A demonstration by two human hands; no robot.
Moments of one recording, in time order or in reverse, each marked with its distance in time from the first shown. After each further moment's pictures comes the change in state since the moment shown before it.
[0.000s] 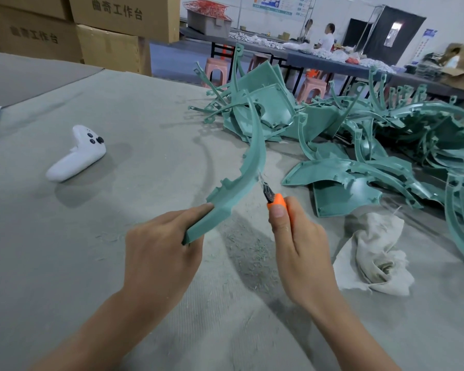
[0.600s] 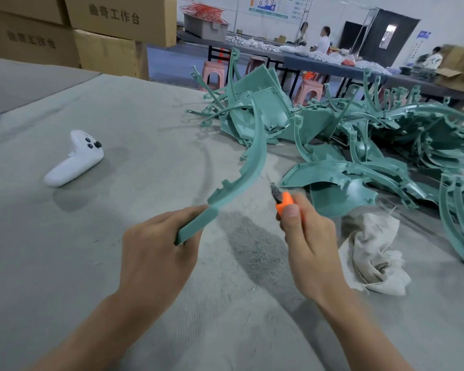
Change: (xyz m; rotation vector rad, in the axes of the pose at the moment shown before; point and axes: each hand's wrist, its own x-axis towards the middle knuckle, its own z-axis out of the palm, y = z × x) left_hand 0.005 0.003 -0.001 -0.095 0.096 0.045; right_hand 0.010 0.013 -0.011 0.088 0.049 -0.115
